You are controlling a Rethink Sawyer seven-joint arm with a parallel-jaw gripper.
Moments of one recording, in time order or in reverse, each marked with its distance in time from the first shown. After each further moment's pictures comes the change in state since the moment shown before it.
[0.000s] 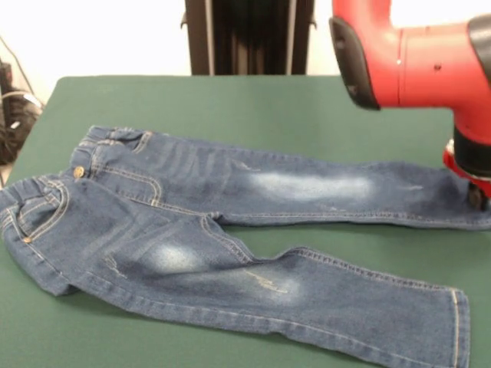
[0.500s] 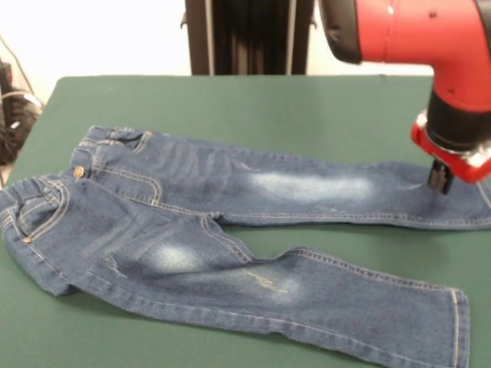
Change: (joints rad) arm 0.008 -0.070 -0.129 0.000 -0.076 0.072 0.013
